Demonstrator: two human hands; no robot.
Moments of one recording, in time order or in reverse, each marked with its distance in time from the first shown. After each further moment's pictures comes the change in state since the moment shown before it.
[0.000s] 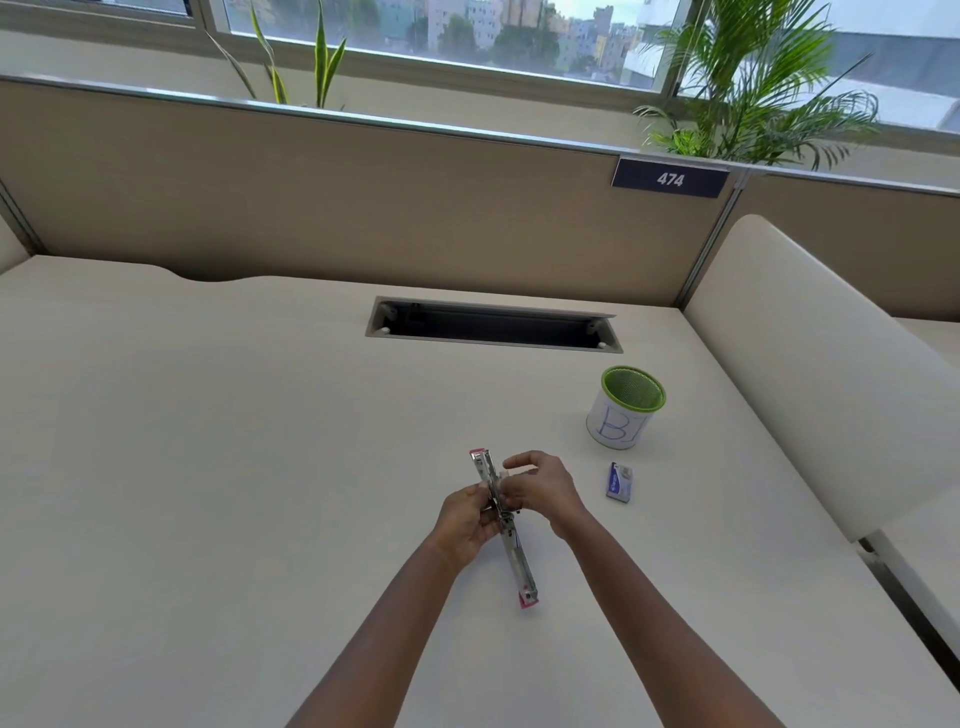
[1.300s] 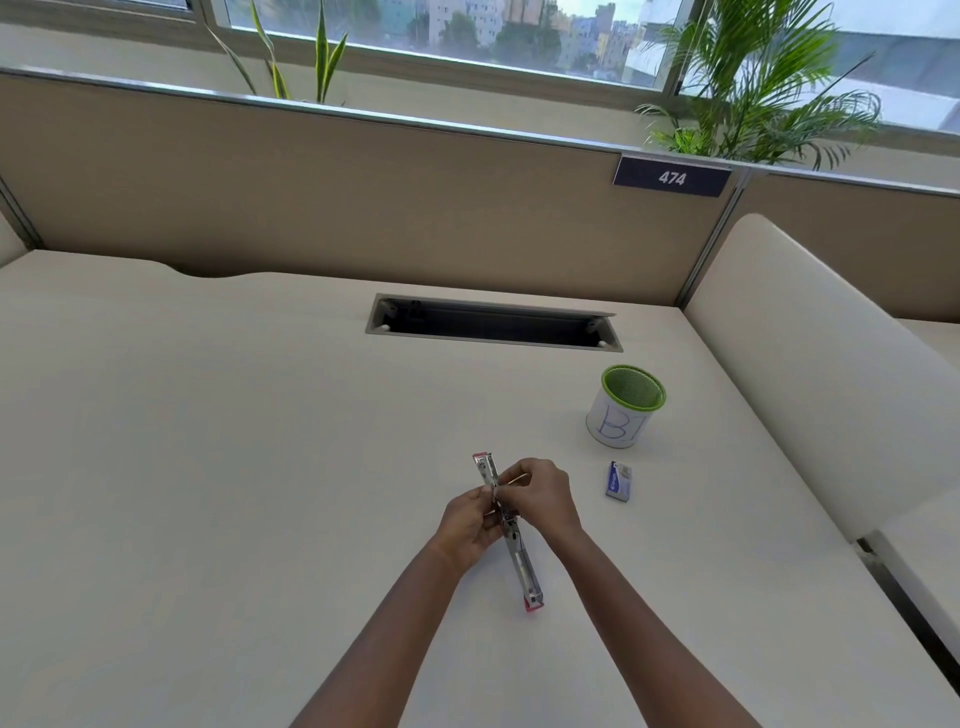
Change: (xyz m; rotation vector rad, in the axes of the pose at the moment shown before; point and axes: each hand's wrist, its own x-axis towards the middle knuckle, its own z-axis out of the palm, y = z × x) left_hand -0.007 -0.002 0.006 -0.034 0.005 -0.025; right_hand -0.009 0.006 0.008 -0.330 0.155 -0.147
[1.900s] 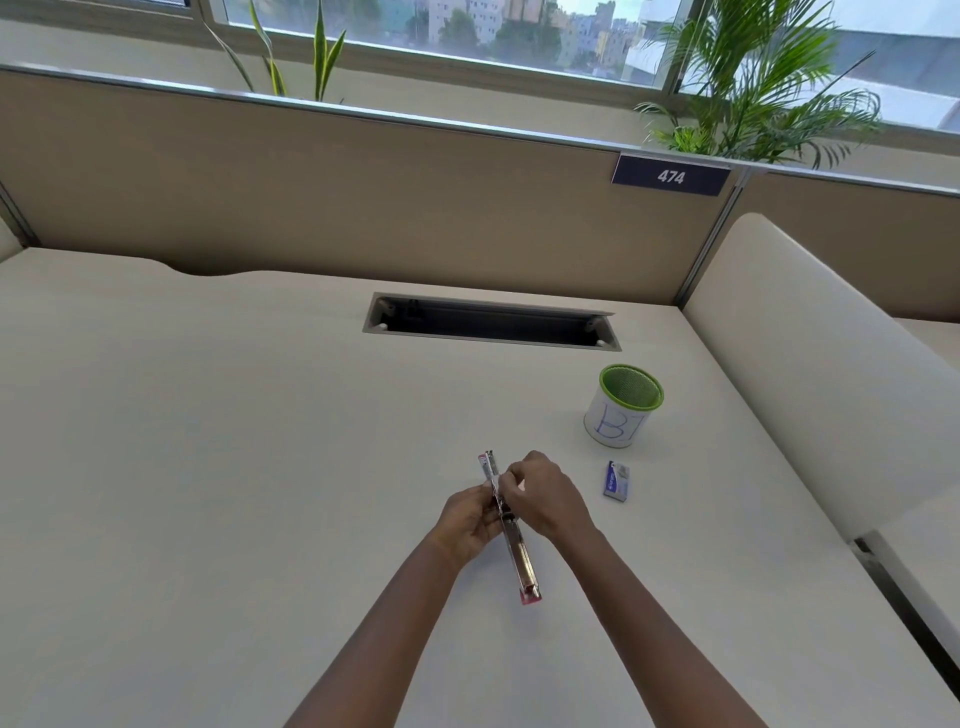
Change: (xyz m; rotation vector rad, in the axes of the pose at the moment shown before) left_hand 0.001 0.006 0.005 -0.022 0.001 -0.050; right_hand 0.004 0.004 -0.009 -0.405 -0.045 -0.219
